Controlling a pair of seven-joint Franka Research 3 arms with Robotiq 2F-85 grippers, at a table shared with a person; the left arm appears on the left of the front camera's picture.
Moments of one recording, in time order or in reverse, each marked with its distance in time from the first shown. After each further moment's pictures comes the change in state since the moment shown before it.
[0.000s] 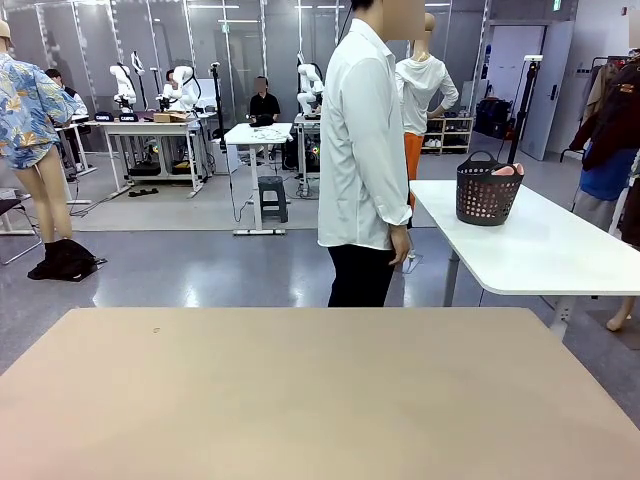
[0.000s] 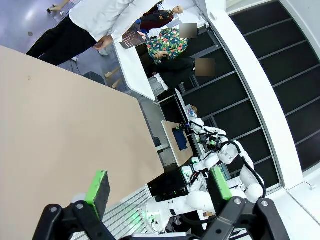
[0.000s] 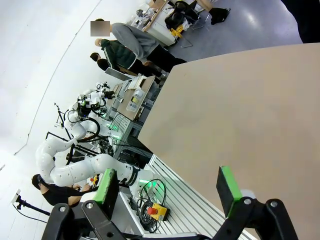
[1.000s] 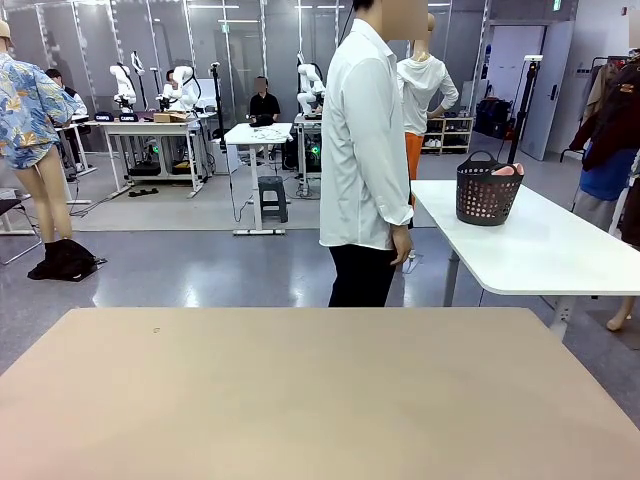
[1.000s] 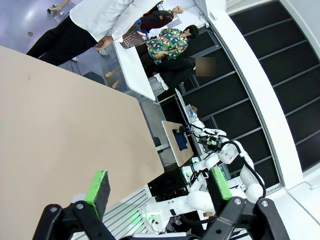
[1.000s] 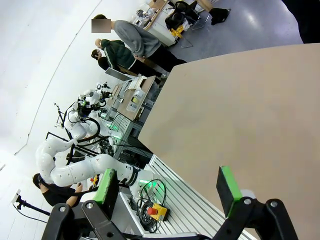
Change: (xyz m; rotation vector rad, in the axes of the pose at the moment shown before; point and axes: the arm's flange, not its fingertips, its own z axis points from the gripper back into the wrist) left arm 0.000 0.000 0.000 0.000 0.000 0.000; right arm 0.000 0.000 0.000 0.001 -0.001 0.000
